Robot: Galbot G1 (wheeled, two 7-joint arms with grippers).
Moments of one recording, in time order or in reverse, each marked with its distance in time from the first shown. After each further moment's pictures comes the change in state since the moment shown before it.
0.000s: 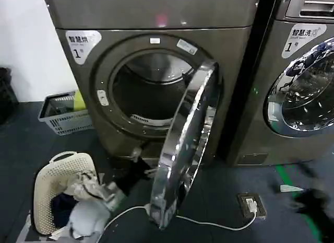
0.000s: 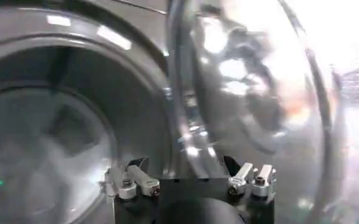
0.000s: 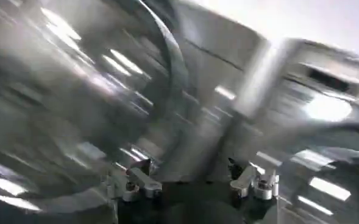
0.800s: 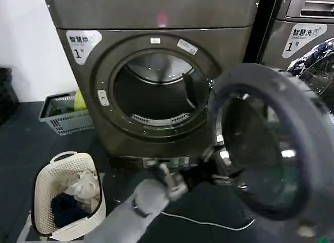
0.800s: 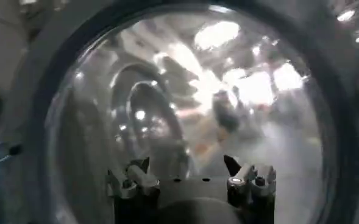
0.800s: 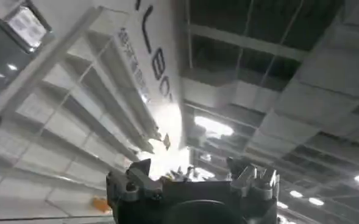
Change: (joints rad) left arm -0.428 -0.154 0.529 0.209 -0.063 0.011 -0.004; right arm 0.137 0.176 0.680 -0.167 0.032 -0.220 0.425
